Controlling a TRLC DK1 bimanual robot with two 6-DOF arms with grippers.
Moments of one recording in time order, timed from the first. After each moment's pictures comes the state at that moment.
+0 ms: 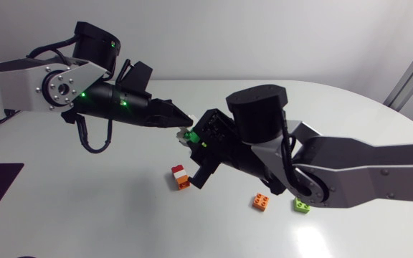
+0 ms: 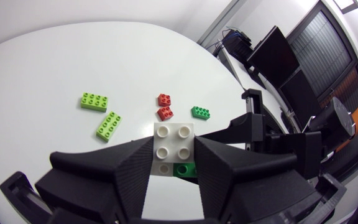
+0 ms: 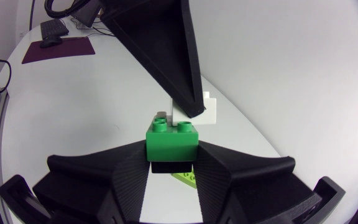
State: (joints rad) left arm -0.38 1.51 1.11 -0.33 0.64 -0.11; right arm 0.82 1.47 0.82 0.28 0.10 -0.38
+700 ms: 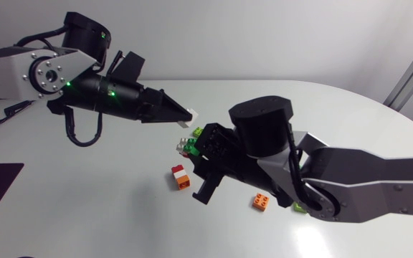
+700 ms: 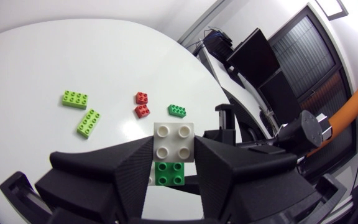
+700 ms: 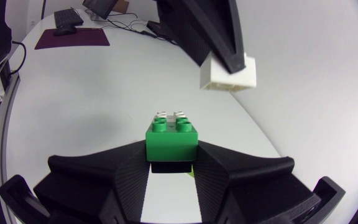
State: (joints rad) left arm -0.33 1.50 1.16 -0.43 0.81 -0.10; right arm 0.84 1.42 0.76 0.26 0.08 -0.43
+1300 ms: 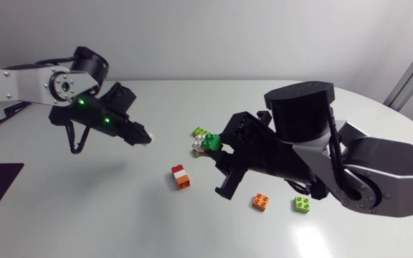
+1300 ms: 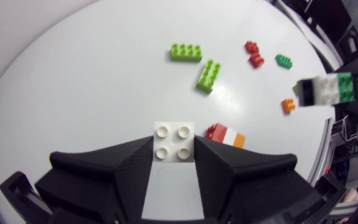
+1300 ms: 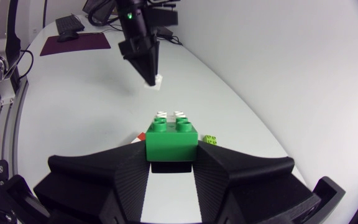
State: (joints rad) left arm -0.20 1.66 1.14 -0.55 0.30 0.36; right arm 0.73 1.28 0.73 0.12 -0.06 -0.43
